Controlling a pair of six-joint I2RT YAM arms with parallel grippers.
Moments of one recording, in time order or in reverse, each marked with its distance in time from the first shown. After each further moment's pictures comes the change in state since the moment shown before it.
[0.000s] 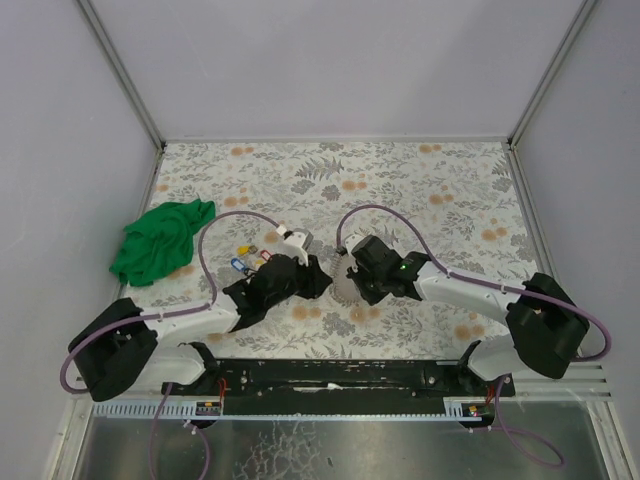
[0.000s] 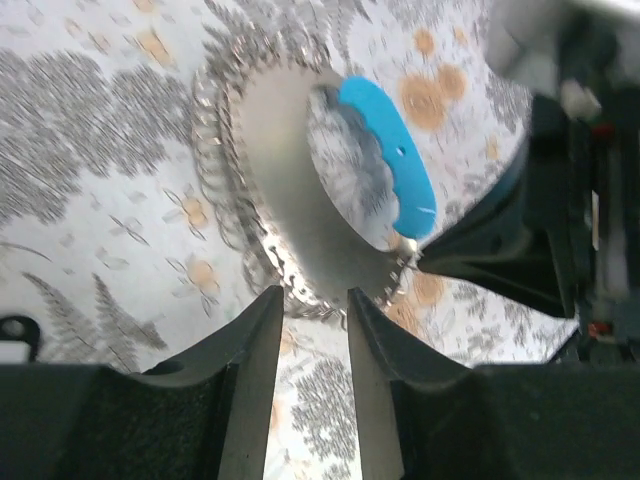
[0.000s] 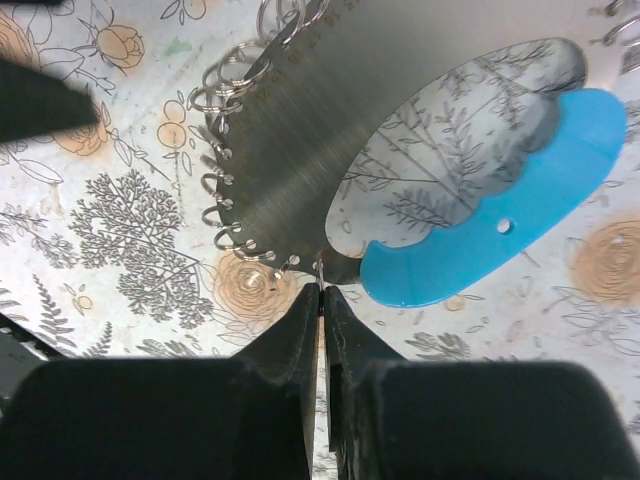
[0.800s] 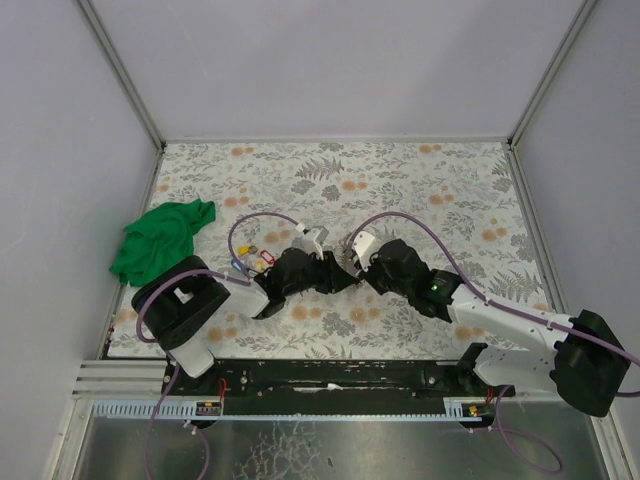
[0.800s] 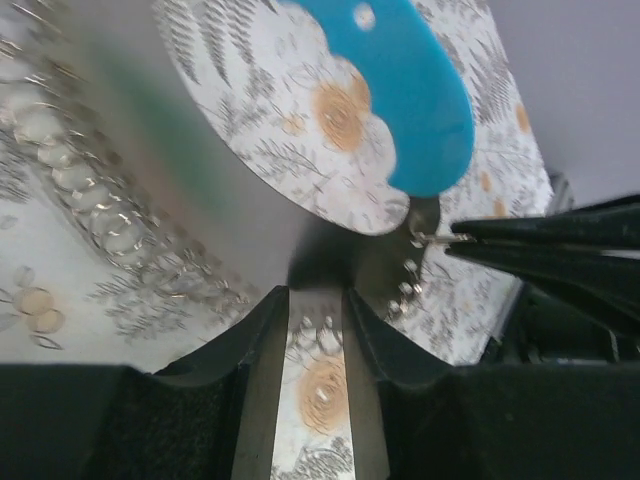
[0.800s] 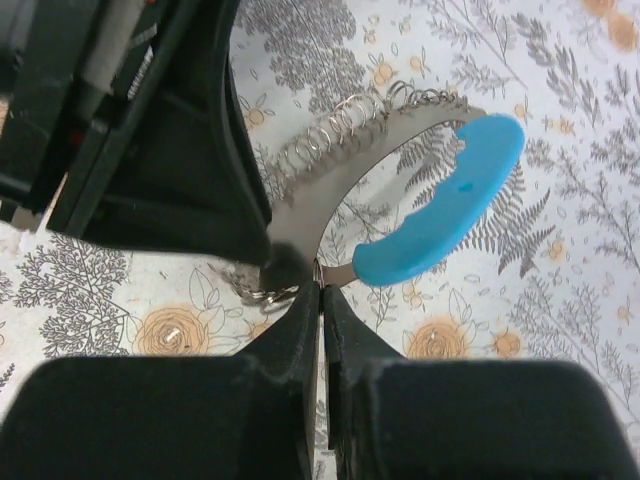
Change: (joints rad) left arm 0.102 0.410 0.083 0.432 0.277 -0.141; right arm -0.002 -0.288 -0.154 0.264 0.095 -0.357
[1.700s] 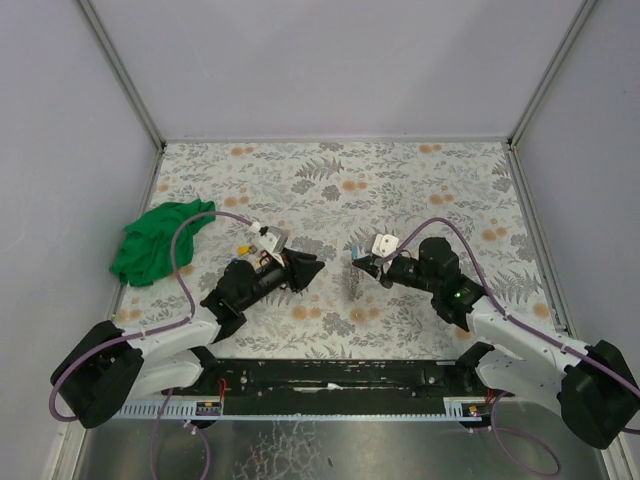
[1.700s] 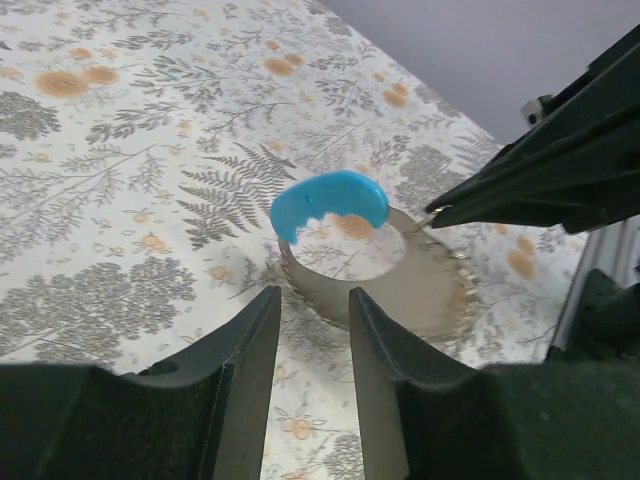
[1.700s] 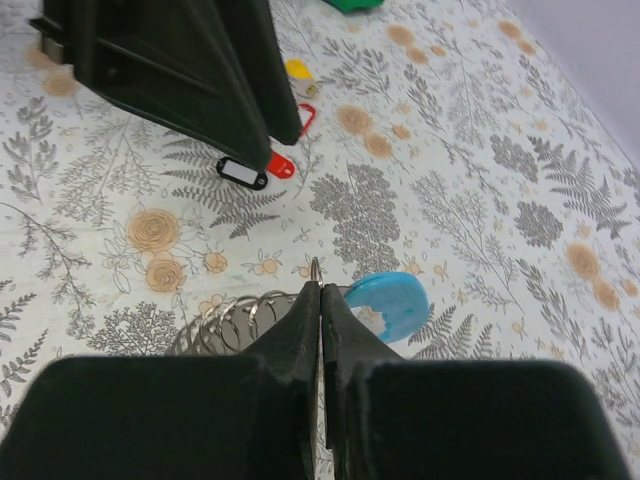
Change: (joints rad) left arm 0.068 -0.570 -0.257 0.036 -0.049 0.342; right arm -0.191 -0.172 -0.190 0.439 -0.554 -0.169
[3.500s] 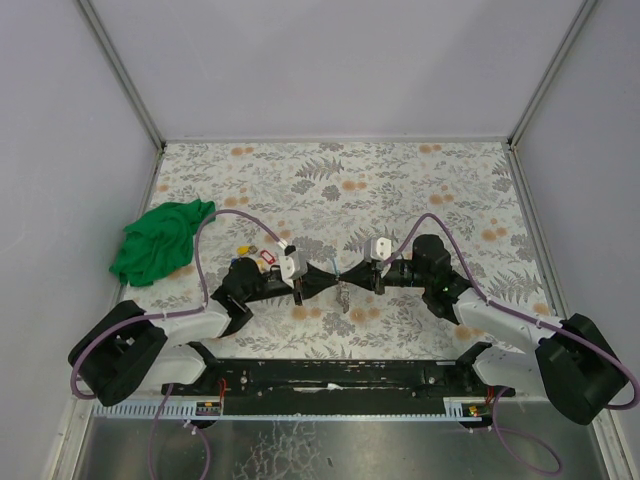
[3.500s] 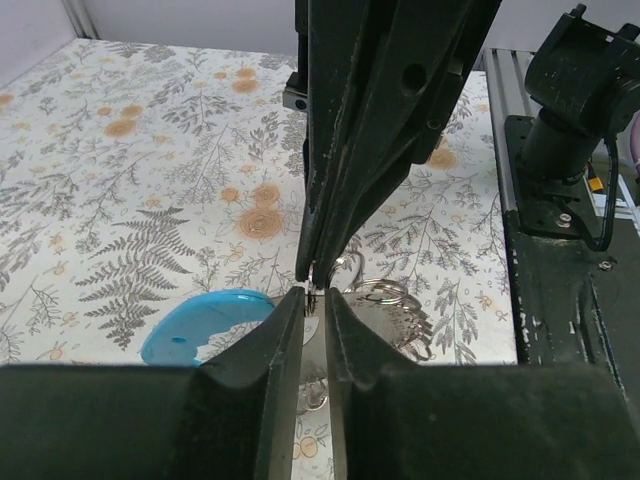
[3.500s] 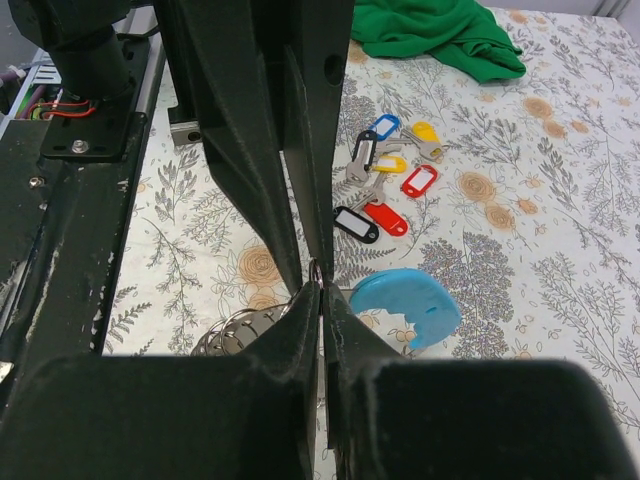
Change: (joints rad) left arm 0.021 0.160 0.020 0.206 0.485 0.360; right arm -0.031 0.161 -0.022 0.241 -0.365 0.095
